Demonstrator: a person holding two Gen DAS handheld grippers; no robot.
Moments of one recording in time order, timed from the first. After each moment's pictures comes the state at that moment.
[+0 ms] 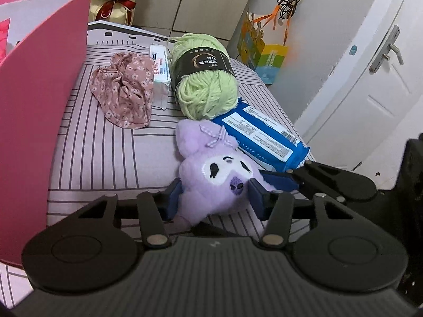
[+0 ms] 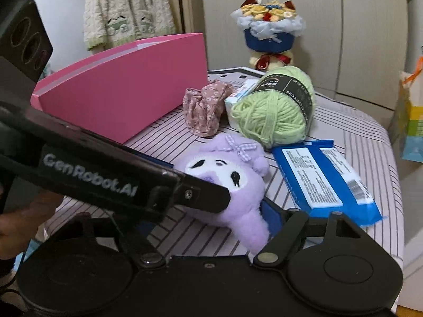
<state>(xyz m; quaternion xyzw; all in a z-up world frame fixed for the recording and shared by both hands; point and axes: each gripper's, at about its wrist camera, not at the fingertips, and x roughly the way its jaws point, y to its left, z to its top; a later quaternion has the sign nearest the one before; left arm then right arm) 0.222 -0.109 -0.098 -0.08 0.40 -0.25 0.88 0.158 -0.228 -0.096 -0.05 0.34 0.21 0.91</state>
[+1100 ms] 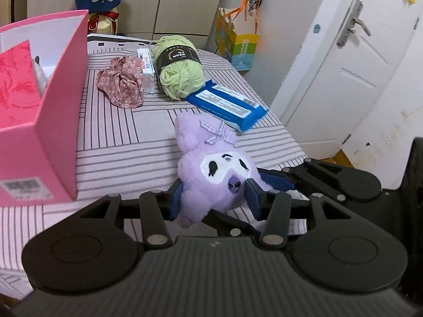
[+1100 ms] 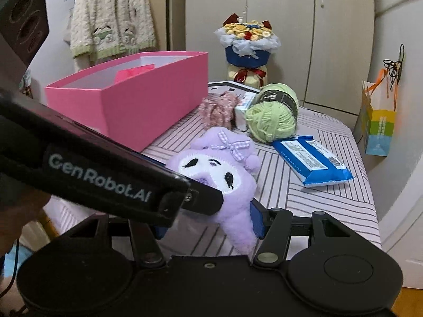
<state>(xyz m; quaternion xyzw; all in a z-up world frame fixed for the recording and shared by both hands) 0.136 -0.085 -0.060 -0.03 0.40 -0.29 0.87 0.066 -0.186 -0.063 -0.06 0.33 0.15 0.93</state>
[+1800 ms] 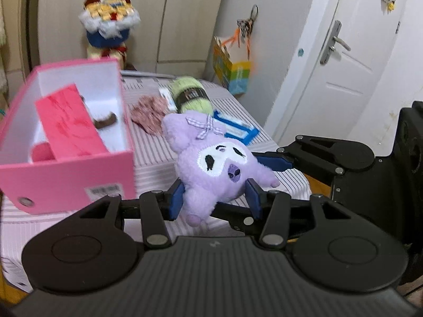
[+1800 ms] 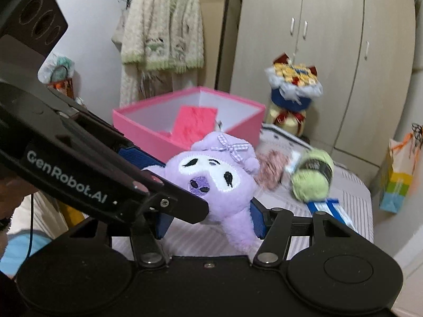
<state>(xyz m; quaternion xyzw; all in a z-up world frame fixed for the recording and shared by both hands) 0.083 -0.011 0.018 -0.01 0.35 -0.29 0.89 0.034 -0.125 0.018 -0.12 0.26 0.23 0.93</state>
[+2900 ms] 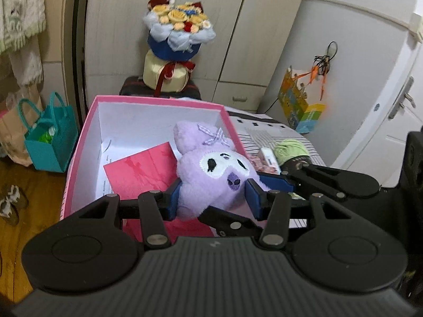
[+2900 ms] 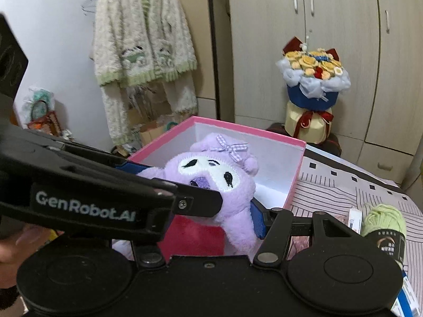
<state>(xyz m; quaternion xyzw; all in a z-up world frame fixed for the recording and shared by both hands) 0.283 0.080 0.019 -0.07 0.36 -0.21 0.91 0.244 -0.034 0.007 -0.04 0.32 0.21 0.92</state>
